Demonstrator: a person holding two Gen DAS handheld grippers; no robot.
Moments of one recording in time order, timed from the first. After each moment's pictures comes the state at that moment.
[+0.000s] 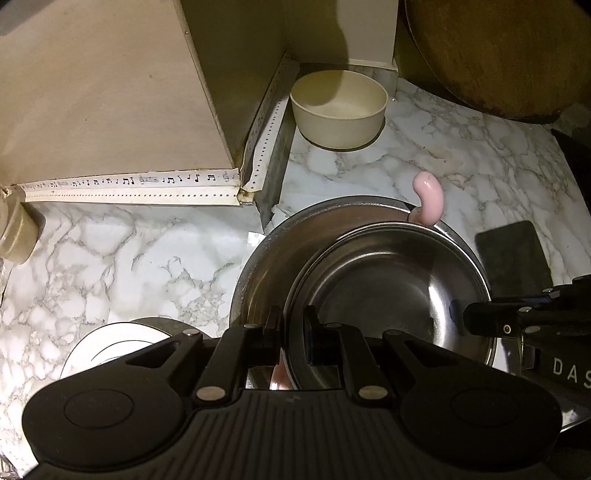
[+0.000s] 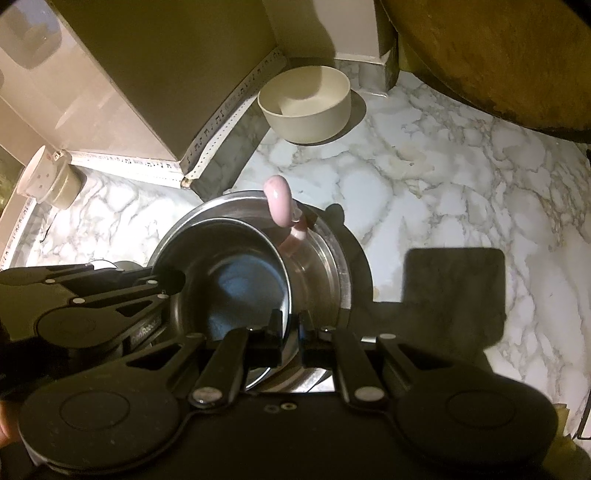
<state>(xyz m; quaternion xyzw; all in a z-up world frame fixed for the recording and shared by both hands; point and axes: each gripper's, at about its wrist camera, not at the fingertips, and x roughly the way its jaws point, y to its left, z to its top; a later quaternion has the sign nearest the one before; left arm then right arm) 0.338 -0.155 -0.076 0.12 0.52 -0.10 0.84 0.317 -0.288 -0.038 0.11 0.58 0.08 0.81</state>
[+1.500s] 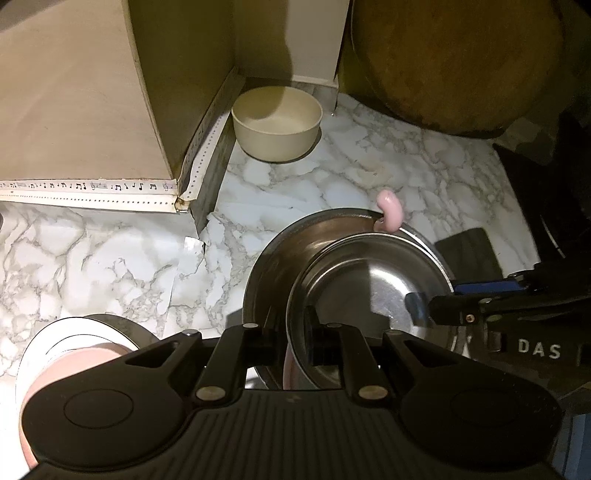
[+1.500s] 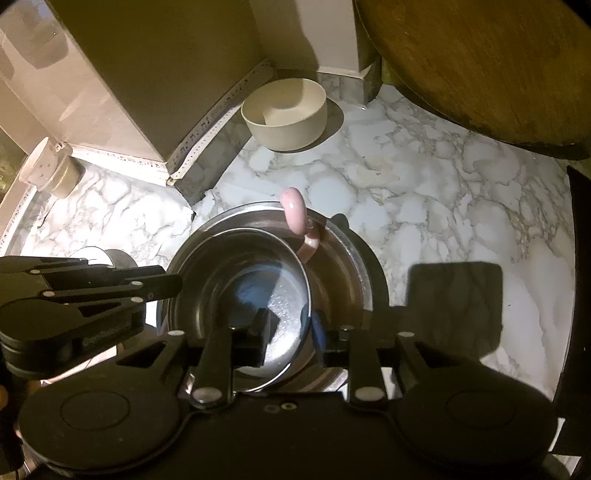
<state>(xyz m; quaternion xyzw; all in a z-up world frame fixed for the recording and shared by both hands) 0.320 -0.165 -0.054 0.06 0.52 -0.18 0.83 0.300 -0.321 -0.022 0.08 0.57 0.08 0.81</state>
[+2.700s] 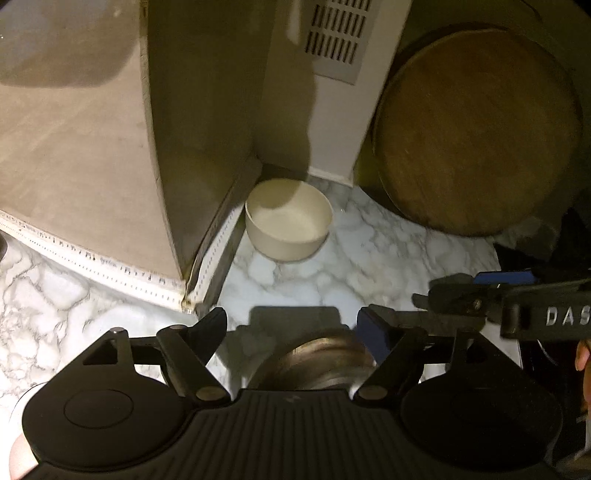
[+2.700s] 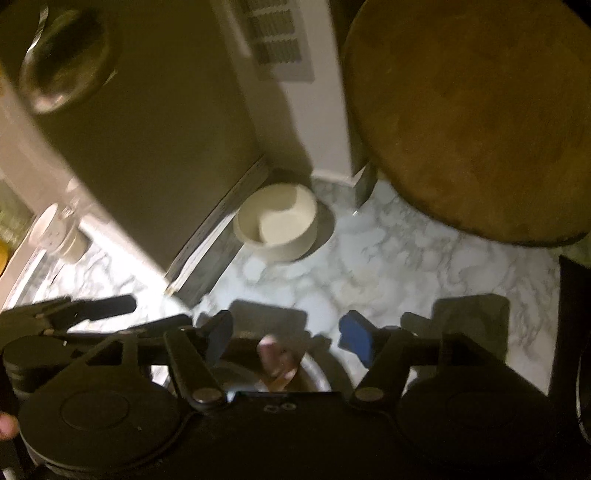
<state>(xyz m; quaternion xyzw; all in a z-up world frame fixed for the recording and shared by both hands) 0.364 -0.171 -0.018 -0.02 0.44 -0.15 0.88 0.367 -0.356 0.029 0.08 0.49 0.09 0.86</state>
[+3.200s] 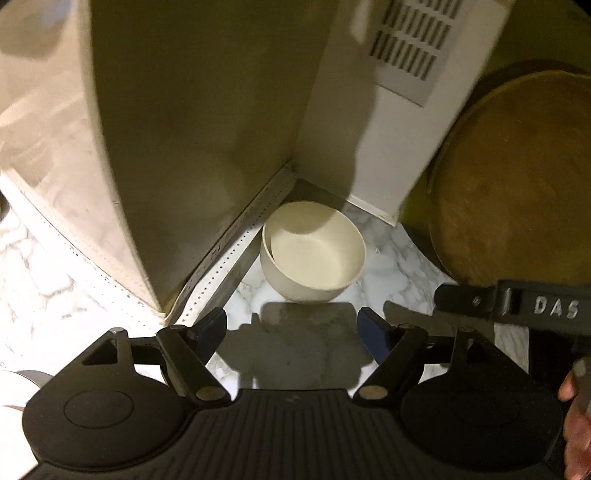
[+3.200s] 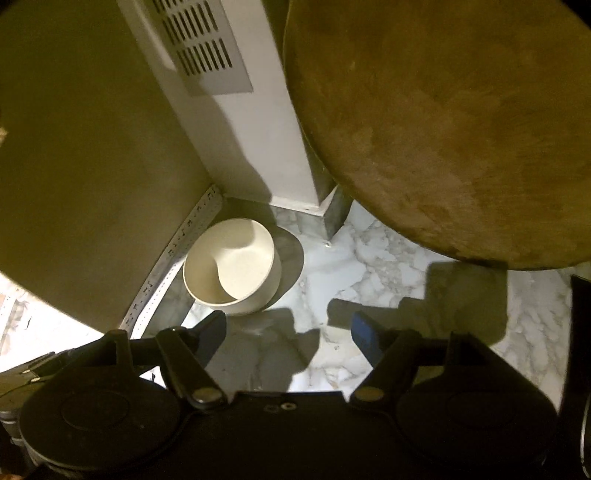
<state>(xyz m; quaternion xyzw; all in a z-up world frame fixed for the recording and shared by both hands) 0.421 -0.196 -0.047 -0.10 0.45 -0.06 0.88 0.459 -0.388 -0.001 0.11 0.51 0.07 0.85</state>
